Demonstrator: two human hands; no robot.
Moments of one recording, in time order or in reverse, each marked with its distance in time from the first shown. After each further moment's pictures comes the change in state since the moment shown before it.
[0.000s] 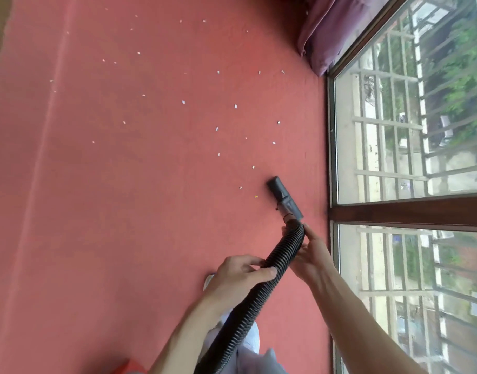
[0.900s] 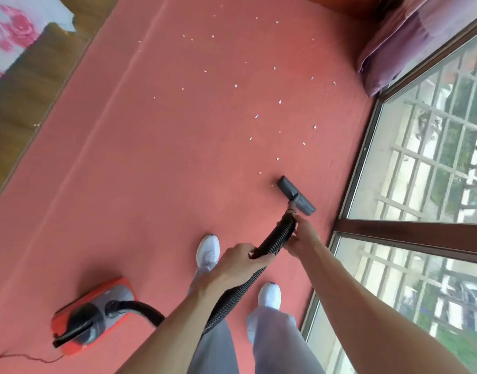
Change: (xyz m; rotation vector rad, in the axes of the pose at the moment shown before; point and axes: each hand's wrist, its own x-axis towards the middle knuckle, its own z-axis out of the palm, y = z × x) left_hand -0.044 -0.053 0.119 0.263 0.272 -0.017; right_hand -0.001 -0.025 -0.059 -0.600 0.143 -0.012
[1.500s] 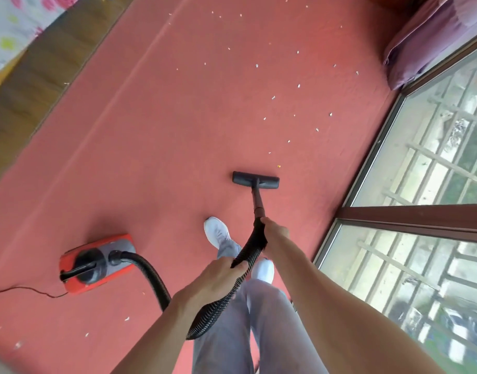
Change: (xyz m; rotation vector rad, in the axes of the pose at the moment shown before) left_hand -0.066 -0.087 0.098 -0.194 0.049 -0.110; right_hand -0.030 0.098 -0.041 -0.475 0.087 -0.040
